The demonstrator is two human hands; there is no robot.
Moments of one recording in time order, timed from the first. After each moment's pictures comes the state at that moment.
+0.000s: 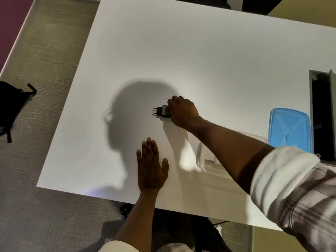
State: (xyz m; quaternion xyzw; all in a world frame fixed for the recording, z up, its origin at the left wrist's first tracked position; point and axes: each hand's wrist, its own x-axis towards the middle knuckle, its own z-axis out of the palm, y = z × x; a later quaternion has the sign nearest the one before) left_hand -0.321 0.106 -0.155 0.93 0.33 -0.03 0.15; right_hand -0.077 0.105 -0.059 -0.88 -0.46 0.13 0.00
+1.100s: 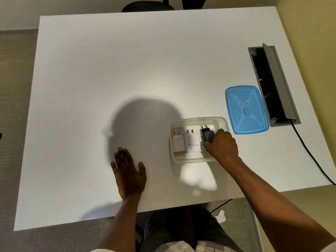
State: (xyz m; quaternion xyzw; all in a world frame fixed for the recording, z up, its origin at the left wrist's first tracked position) left_hand -0.322 0.106 -0.150 0.94 0.31 -0.05 0.15; right_hand -0.129 -0.144 -0.046 -0.97 0.06 0.21 0.11
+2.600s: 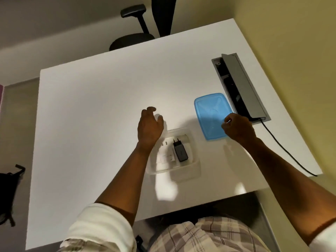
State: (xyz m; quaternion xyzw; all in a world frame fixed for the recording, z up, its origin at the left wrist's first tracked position) left_hand -0.077 -0.013 0.001 0.92 0.20 0.01 0.32; right_hand -0.034 -0.313 -0.002 -0.96 0.06 0.12 0.25
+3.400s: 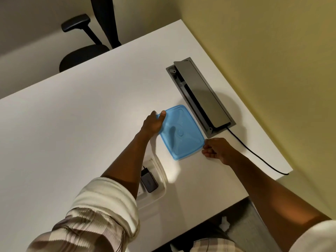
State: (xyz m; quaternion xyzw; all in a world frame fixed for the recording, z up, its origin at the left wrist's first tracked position) left_hand 0.079 -0.141 -0.046 0.87 0.13 -0.28 0.39; right_hand -0.015 -0.394 -0.069 -0.65 0.39 0.30 0.59
